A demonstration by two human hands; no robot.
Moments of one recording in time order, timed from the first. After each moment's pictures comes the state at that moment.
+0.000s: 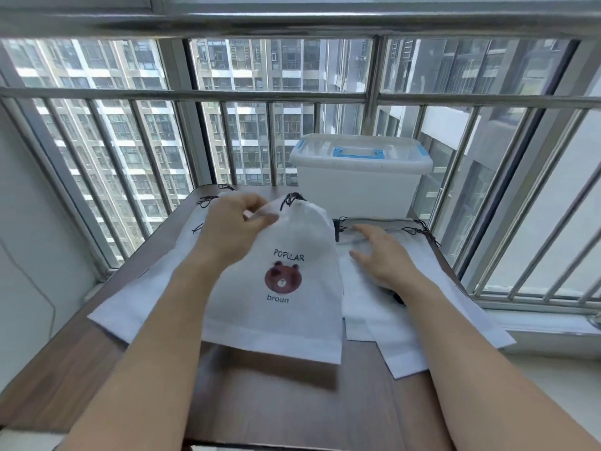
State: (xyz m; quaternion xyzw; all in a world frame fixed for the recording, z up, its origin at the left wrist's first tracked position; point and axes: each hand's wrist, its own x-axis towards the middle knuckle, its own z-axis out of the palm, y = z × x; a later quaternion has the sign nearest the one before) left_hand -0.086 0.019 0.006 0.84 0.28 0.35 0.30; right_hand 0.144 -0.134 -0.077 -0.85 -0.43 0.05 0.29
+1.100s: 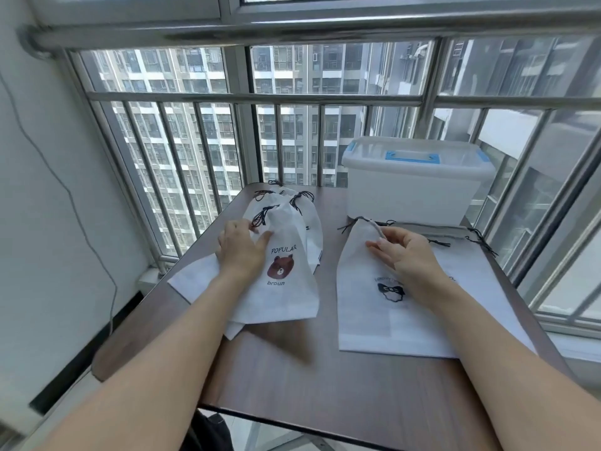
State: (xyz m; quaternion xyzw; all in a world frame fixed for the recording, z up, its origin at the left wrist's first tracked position) left_hand -0.126 0.102 -0.078 0.78 0.51 0.31 0.21; right_hand 0.087 -0.105 -0.068 -0.58 -0.31 0.29 0.69
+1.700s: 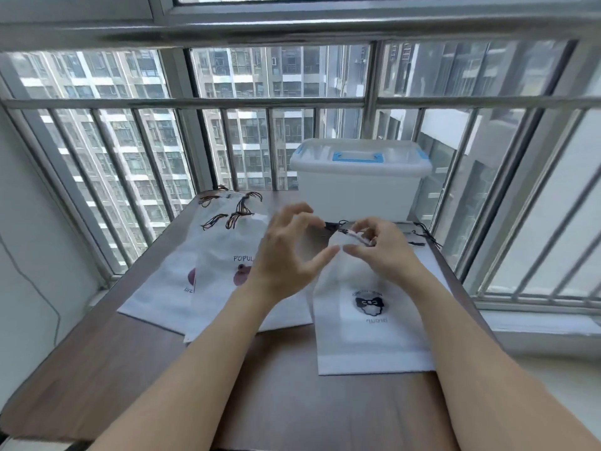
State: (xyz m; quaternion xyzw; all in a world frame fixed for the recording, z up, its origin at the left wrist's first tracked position) left_hand -0.042 -0.010 -0.046 0.87 0.09 0.45 0.18; right_hand 0.129 -0.134 -0.053 -0.77 -0.42 0.07 0.48
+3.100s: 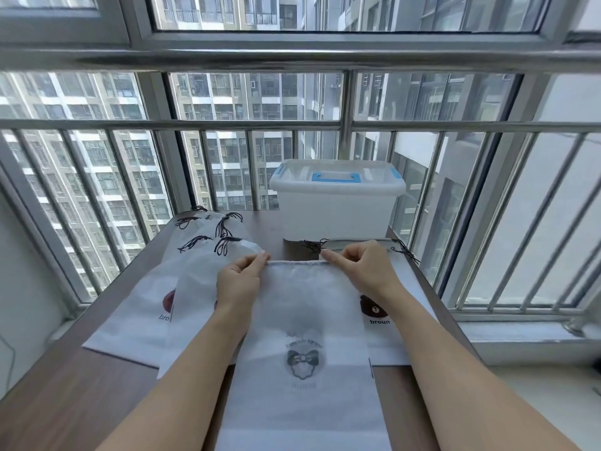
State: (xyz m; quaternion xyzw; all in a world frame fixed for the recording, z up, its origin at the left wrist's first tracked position) left_hand -0.040 0.010 -0.068 0.54 0.36 0.39 0.66; right_hand 0.129 -0.135 -0.056 -0.76 -0.40 0.06 0.51
